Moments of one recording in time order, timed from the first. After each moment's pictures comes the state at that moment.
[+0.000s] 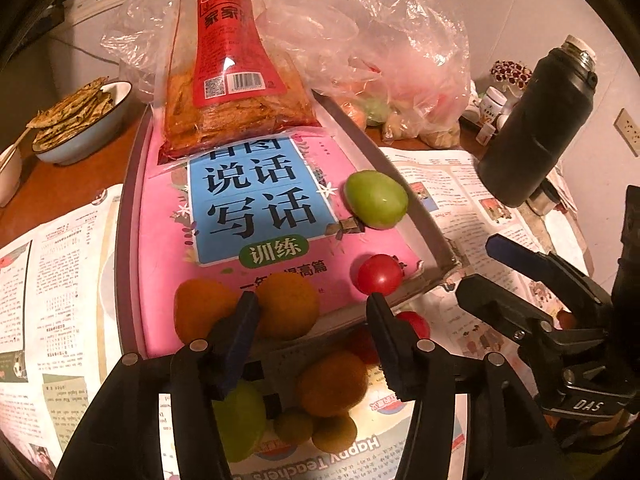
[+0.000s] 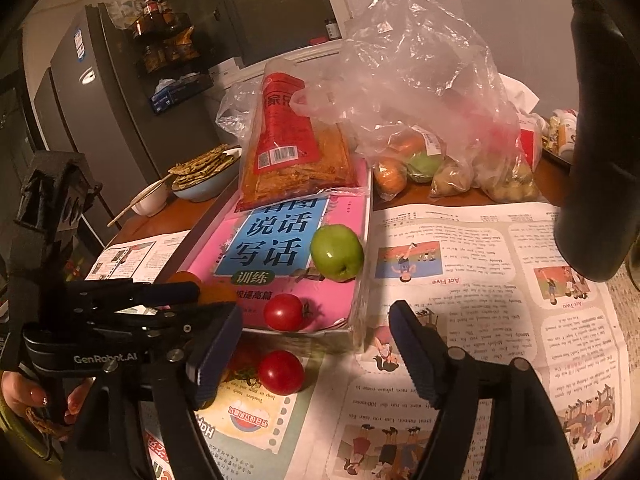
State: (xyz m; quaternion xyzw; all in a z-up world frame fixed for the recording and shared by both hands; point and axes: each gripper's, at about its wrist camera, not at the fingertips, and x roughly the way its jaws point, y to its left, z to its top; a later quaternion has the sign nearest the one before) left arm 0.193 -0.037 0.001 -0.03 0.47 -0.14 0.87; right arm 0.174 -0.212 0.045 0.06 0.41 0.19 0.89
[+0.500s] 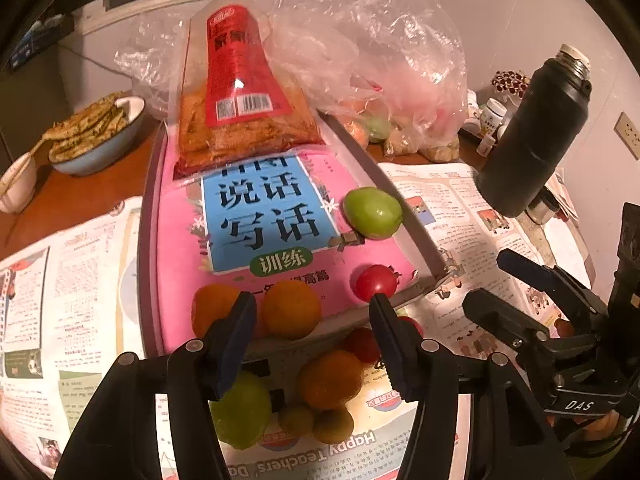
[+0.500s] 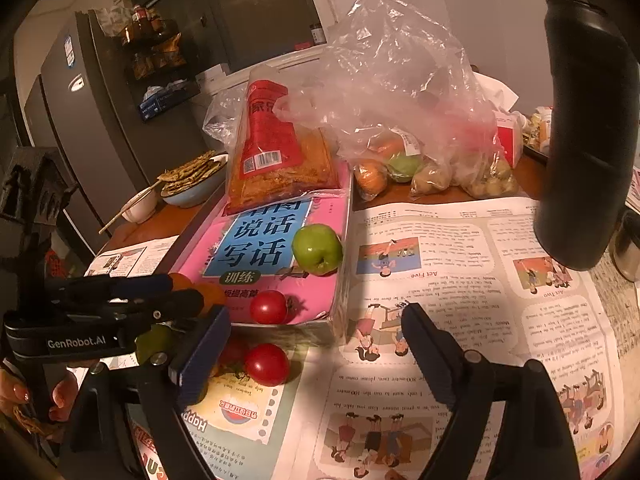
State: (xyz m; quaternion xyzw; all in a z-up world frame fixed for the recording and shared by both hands) left arm 0.181 -0.035 0.020 -0.02 0.44 -0.12 0.89; right arm 0.166 -0.222 0.049 0.07 0.40 0.17 0.90
